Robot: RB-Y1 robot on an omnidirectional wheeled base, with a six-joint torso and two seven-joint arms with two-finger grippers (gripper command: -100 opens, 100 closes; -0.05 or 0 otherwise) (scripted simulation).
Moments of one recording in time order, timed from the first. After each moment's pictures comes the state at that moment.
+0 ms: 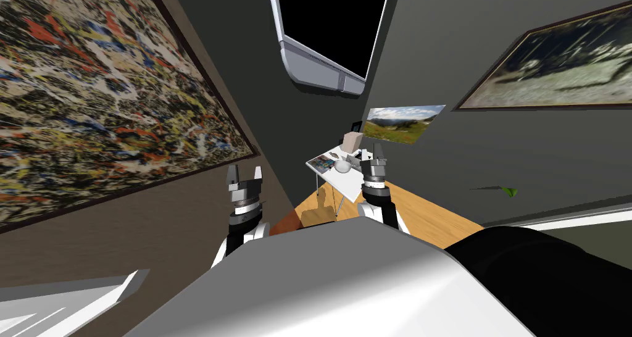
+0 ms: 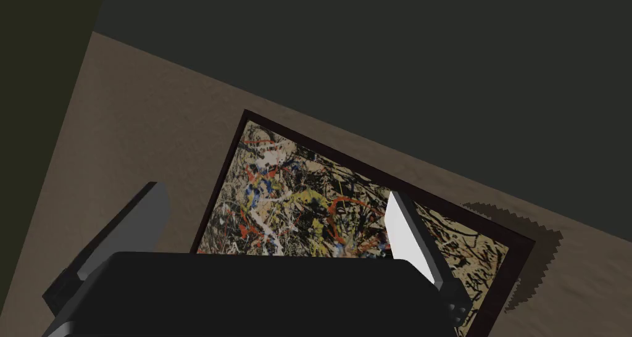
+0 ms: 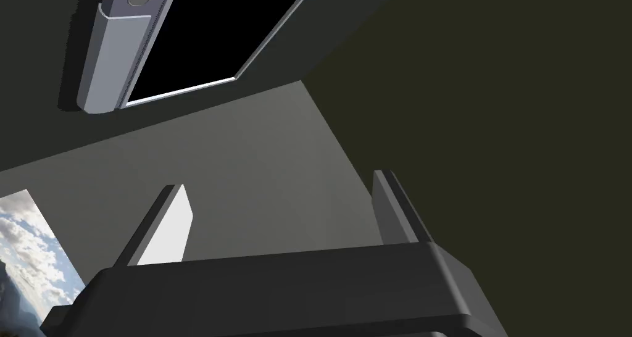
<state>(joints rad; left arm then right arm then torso) 0.49 0.03 -0.04 -2.22 -0.10 -0.64 0.12 0.51 0.01 -0.01 -2.36 0.01 -0.54 0.10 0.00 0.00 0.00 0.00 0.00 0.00</state>
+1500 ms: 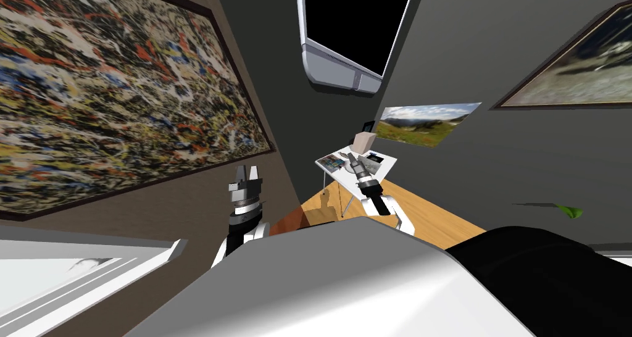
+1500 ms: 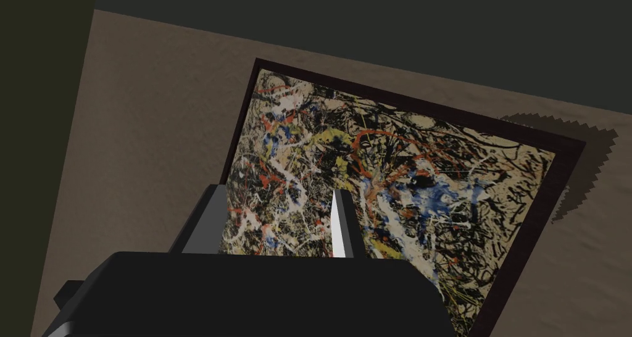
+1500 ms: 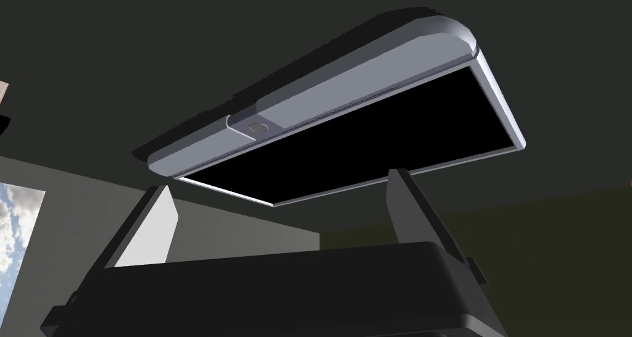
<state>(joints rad) 0.49 0.03 -0.04 -2.22 -0.10 -0.64 0.12 0.42 -0.18 -0.08 -2.24 0.40 -0.15 0.15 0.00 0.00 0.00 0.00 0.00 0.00</state>
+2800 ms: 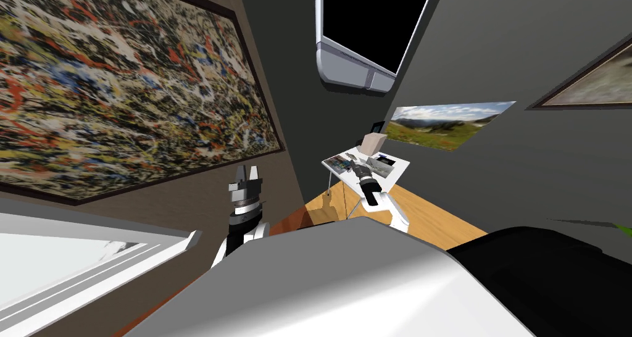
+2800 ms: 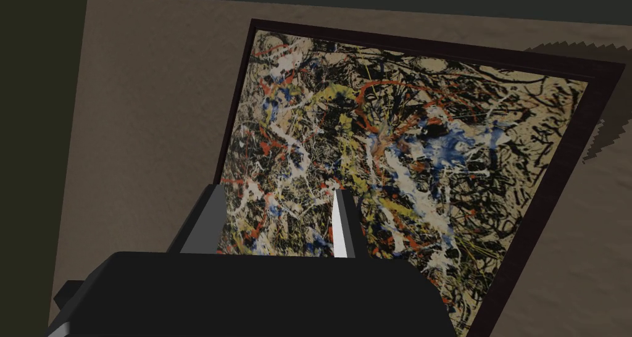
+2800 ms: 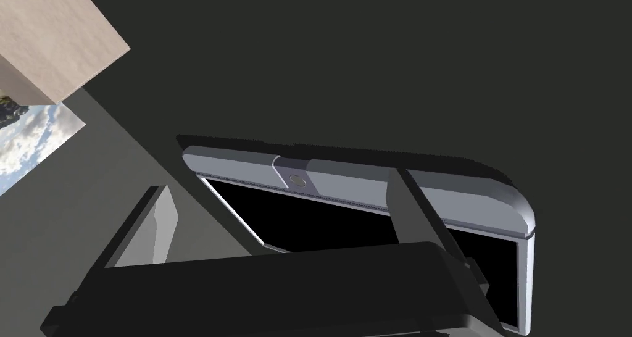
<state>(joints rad) 0.49 0.03 -0.04 -2.22 -0.10 -0.64 0.12 0.36 -0.22 -0.10 -2.12 0.75 0.18 0.20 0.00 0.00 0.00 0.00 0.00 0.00</state>
